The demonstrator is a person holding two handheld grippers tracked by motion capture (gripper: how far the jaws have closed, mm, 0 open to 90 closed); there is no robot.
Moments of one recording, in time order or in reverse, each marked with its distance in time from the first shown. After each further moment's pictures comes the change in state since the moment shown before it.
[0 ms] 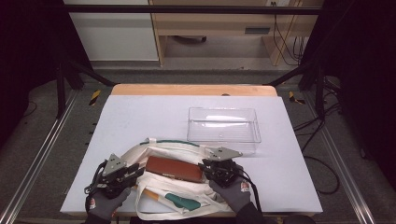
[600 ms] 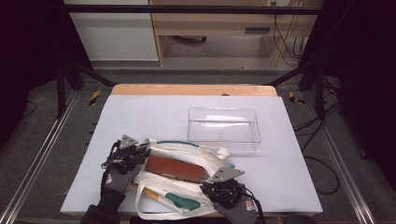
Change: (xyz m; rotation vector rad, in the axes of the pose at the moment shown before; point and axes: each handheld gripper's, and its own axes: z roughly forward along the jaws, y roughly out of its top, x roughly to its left) left arm 0.024 0.039 0.048 -0.004 0.031 -0.075; right arm 0.022 -0.037 -0.021 0.056 0.142 -0.025
